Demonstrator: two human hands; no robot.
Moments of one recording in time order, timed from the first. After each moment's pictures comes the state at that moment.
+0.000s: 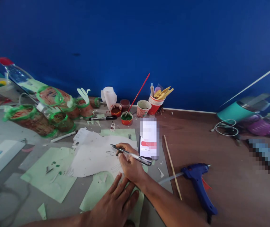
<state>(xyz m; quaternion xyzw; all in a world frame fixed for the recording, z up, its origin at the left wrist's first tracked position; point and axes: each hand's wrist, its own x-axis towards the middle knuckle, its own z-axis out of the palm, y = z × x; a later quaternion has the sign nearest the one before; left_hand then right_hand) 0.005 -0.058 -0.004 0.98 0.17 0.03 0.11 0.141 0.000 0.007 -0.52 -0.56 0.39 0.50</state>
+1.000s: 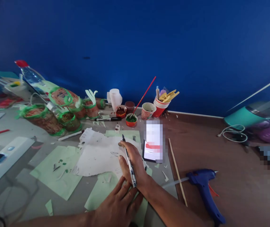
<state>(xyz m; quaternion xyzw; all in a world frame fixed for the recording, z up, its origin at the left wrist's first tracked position) 0.007 -0.057 -0.001 0.98 0.18 0.07 0.05 0.139 0.000 0.007 -0.53 -0.68 0.26 0.44</state>
